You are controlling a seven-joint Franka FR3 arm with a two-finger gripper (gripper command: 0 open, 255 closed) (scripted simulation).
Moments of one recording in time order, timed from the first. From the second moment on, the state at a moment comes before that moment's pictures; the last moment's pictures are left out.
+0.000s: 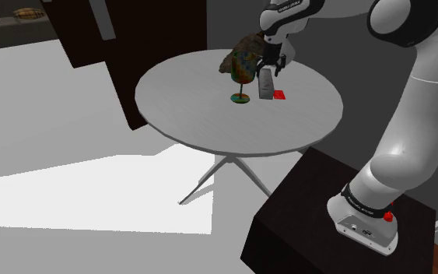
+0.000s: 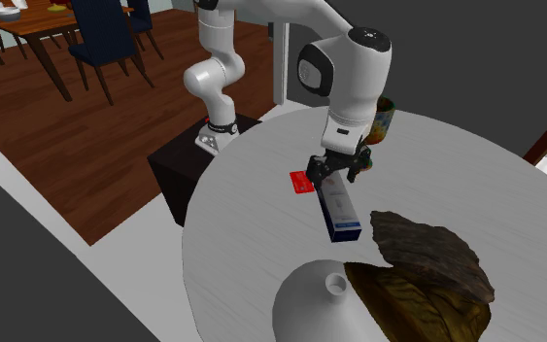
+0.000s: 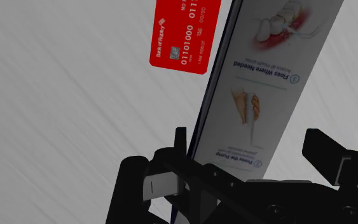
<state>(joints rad) -0.19 0.25 -0.25 -1.77 0.06 2.01 0.25</state>
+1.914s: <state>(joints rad) -0.19 0.24 -0.26 -1.71 0.06 1.93 0.25</state>
